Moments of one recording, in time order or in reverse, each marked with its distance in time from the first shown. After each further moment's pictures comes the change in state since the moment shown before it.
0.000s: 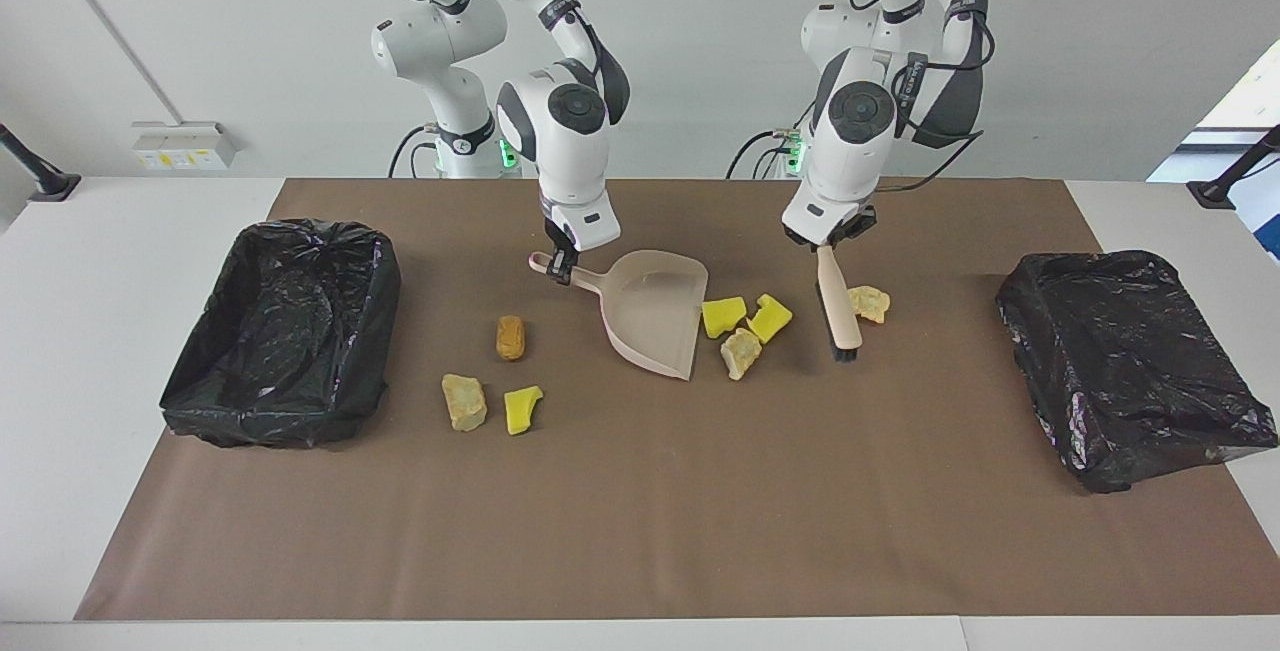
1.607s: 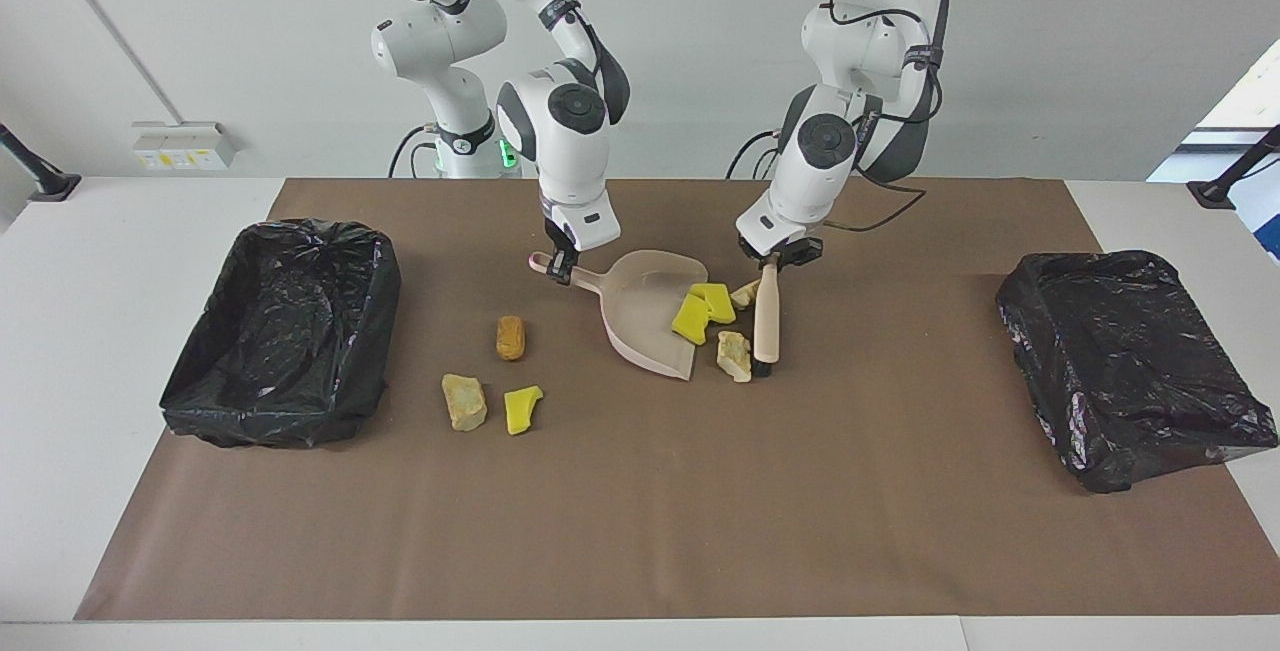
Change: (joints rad) left arm -0.174 0.071 -0.034 -0.115 -0.211 0.364 0.312; right arm 0.000 0.000 0.000 0.000 0.000 0.000 0.000
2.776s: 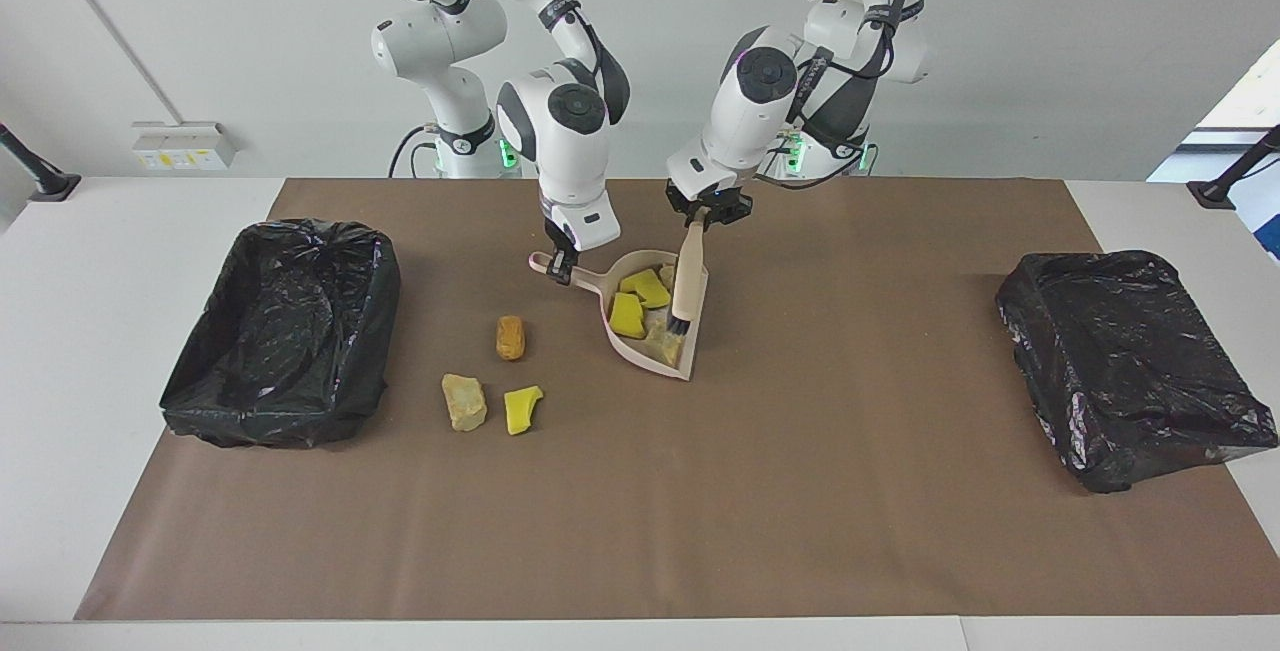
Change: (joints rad) left arm -0.154 -0.037 0.035 0.158 -0.113 -0.219 -0.204; right arm 0.000 0.000 0.000 0.000 0.000 0.000 0.001
